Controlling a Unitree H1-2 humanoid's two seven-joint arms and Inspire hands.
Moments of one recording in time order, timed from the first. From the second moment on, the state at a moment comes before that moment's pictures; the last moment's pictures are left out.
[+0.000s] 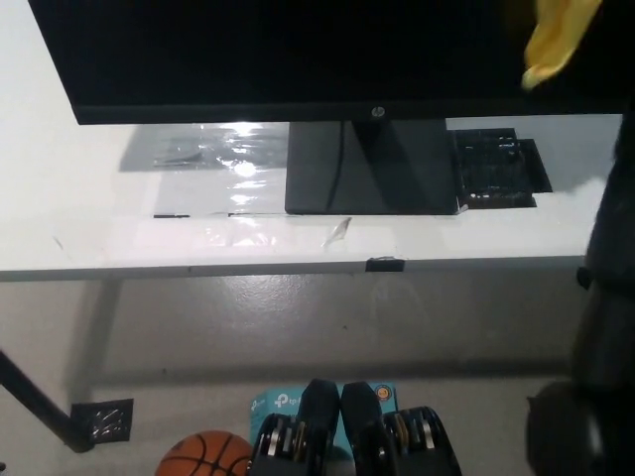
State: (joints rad) left_arm 0.33 0.27 0.36 -0.22 -0.08 0.21 -0.06; right_arm -1.03 -0.02 -0.42 0.03 0.18 0.24 -0.29
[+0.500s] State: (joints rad) left_arm 0.34 0.28 0.35 -0.28 -0.05 0.23 -0.06; right_arm -1.15 -0.05 -0.25 0.49 0.02 0.03 -0.42
